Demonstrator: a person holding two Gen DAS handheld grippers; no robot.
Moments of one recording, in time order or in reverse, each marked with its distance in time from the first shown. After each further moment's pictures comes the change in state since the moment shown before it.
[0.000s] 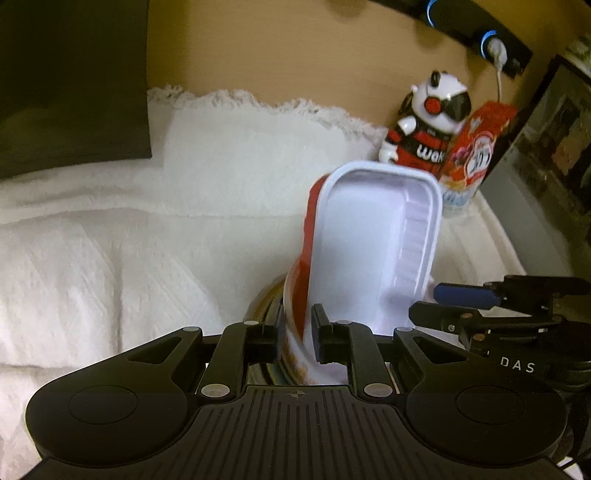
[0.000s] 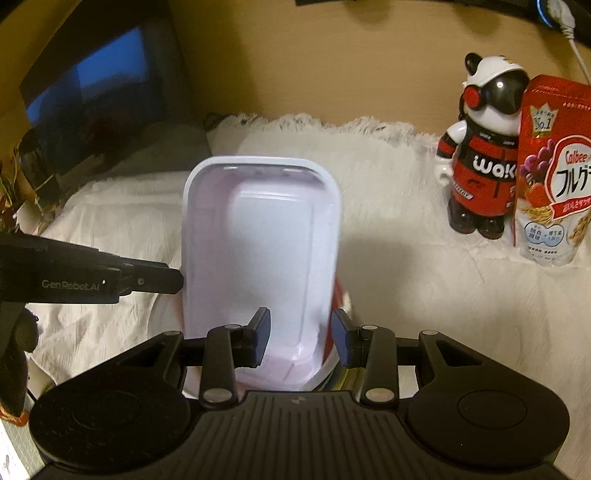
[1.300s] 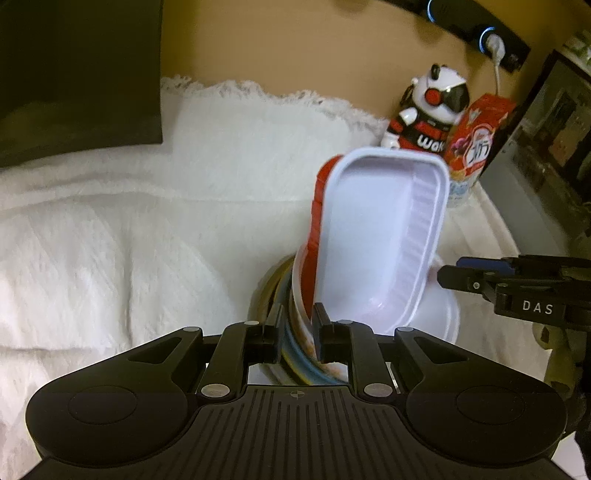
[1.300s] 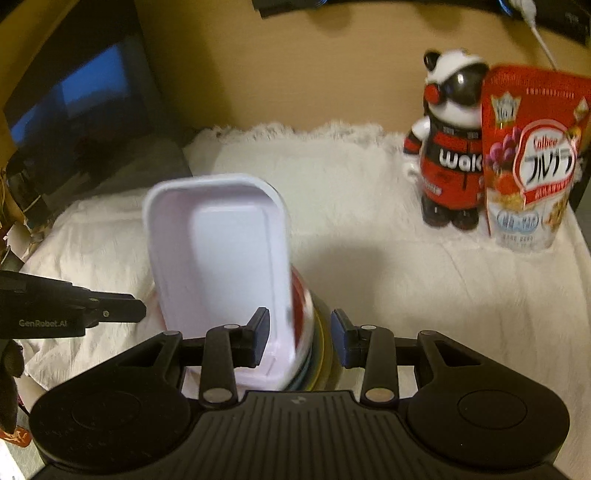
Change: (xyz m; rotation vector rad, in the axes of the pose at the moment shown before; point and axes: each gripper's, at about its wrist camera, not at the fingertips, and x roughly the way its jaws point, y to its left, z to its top) left arm -0.012 0.009 -0.013 -0.001 0.018 0.002; right arm -0.011 -0.024 -0.009 0.083 -0.021 -0.040
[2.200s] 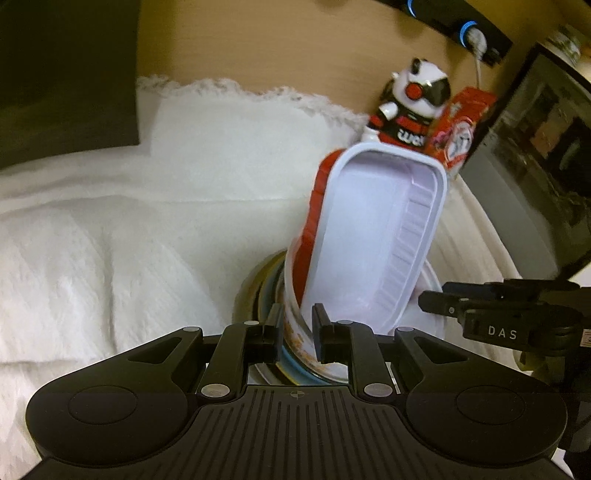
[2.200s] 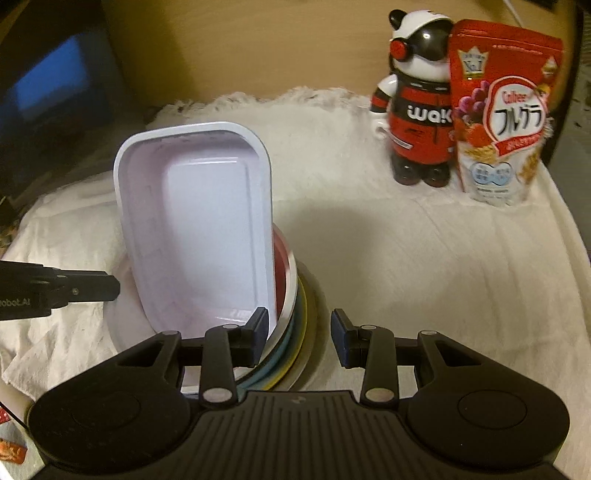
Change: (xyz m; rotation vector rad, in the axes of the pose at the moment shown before) left arm 0.007 0.001 0.001 0.041 0.008 -0.089; right arm 0.004 0.015 -0.019 0.086 0.045 -0.150
